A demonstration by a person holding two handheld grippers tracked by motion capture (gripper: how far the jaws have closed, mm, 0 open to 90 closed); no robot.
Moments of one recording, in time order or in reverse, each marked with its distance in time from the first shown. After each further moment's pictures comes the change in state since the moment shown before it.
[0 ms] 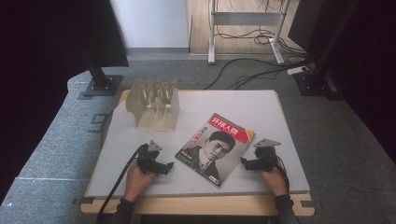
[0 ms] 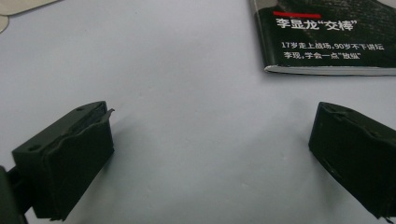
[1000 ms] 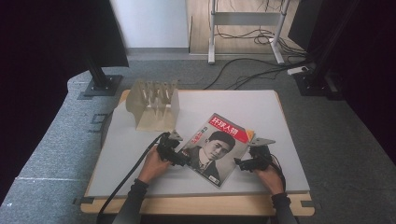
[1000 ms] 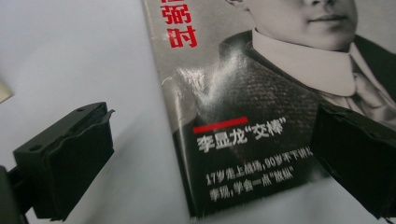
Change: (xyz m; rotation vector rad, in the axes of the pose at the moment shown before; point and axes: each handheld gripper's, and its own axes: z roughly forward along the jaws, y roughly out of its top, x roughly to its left) left arm -0.023 0.066 0.042 0.047 -0.173 0.148; right arm 0.016 0.013 0.004 0.000 0.079 -0.018
